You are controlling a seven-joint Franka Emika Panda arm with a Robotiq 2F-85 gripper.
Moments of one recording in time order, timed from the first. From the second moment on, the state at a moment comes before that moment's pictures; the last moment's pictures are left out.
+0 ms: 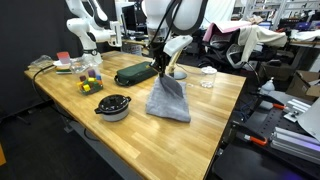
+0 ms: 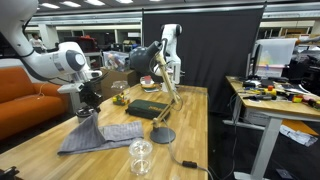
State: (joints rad) arm 0.41 0.36 -0.09 -2.23 -0.43 2.66 0.52
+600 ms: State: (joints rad) arm 0.39 0.36 -0.09 -2.22 -0.43 2.66 0.53
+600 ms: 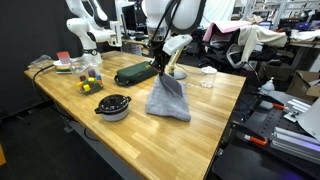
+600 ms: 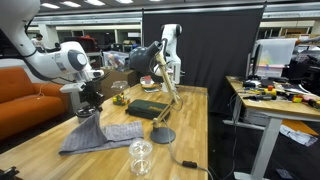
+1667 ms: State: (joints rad) arm 0.36 0.53 -0.21 -1.94 -0.45 2.59 0.55
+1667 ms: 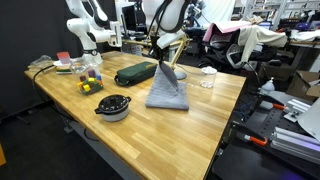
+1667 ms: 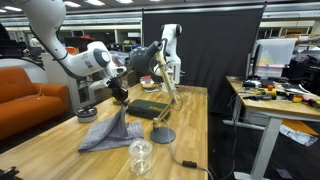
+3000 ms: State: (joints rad) arm 0.36 0.55 -0.22 -1.88 -0.45 2.44 0.61
